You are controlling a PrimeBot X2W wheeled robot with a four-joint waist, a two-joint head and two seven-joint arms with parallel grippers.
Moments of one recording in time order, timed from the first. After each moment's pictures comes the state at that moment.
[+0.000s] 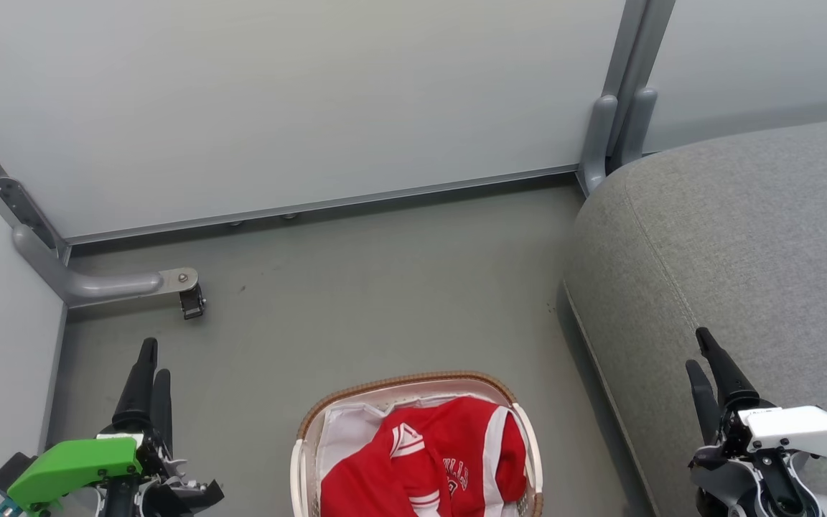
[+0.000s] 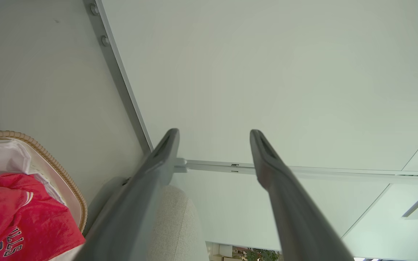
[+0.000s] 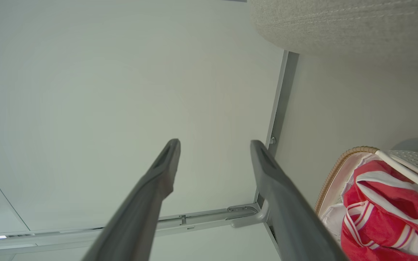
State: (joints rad) left arm -0.09 0.04 0.10 0.29 -1.61 -0.13 0.09; right arm -0.09 -0.04 -0.09 0.28 1.60 0.13 0.09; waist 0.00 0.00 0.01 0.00
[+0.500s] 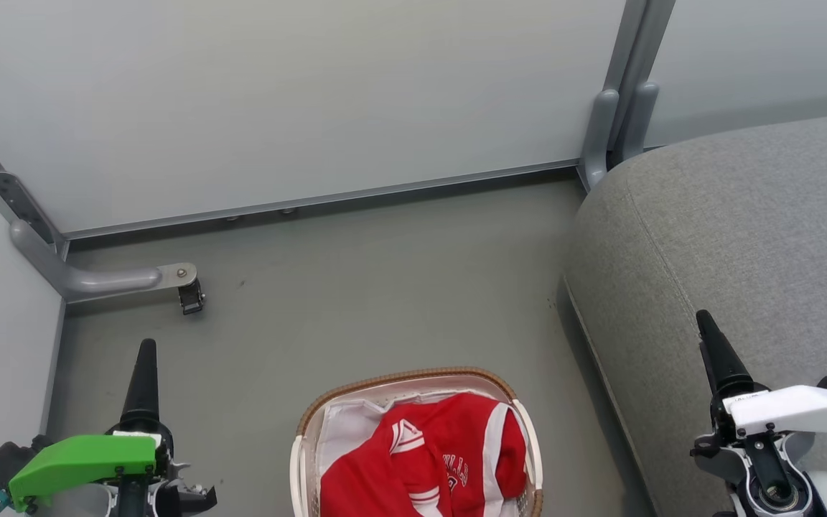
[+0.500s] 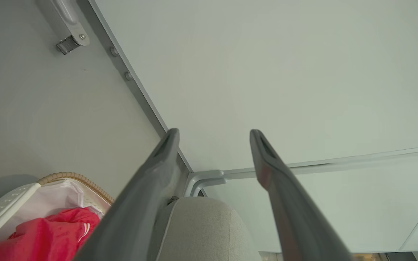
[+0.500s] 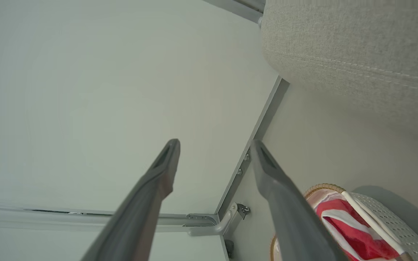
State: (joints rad) left arm -0.09 0.04 0.10 0.30 -1.37 -0.13 0.02; right arm -0.12 -0.08 -0.05 0.28 1.37 0.13 0.02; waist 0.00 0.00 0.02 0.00
